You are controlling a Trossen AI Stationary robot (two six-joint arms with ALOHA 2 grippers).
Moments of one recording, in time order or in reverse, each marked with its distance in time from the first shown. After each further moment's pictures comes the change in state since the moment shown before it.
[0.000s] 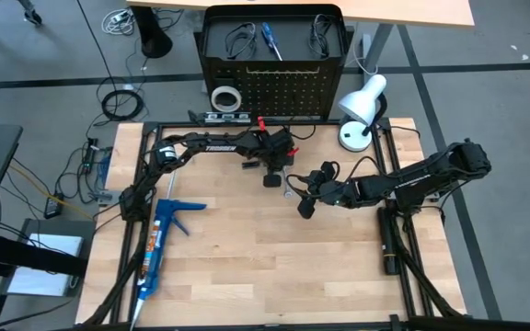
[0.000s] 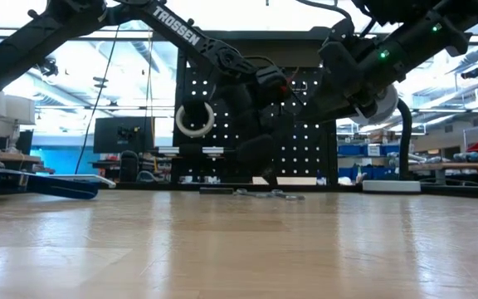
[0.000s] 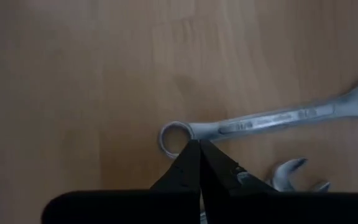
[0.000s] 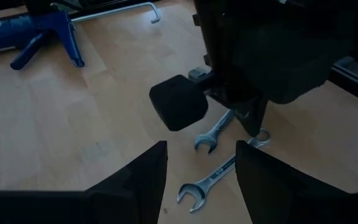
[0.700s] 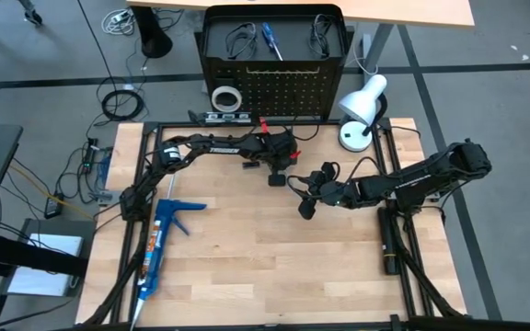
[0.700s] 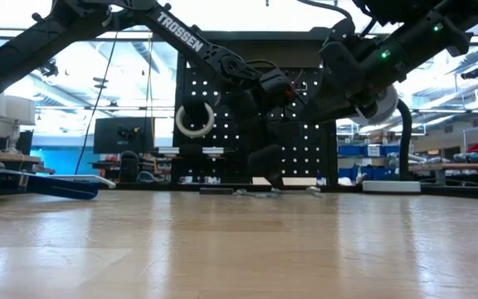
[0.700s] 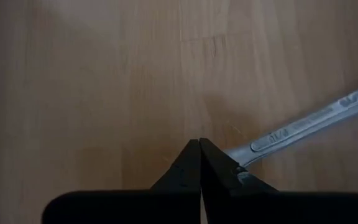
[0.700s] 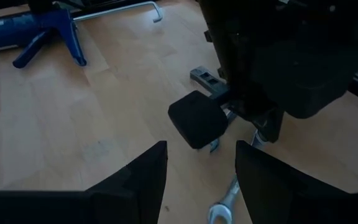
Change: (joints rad) left arm -0.006 0.051 0.006 0.080 -0.075 -0.017; right arm 0.006 0.000 0.000 -0.003 -0.001 -0.001
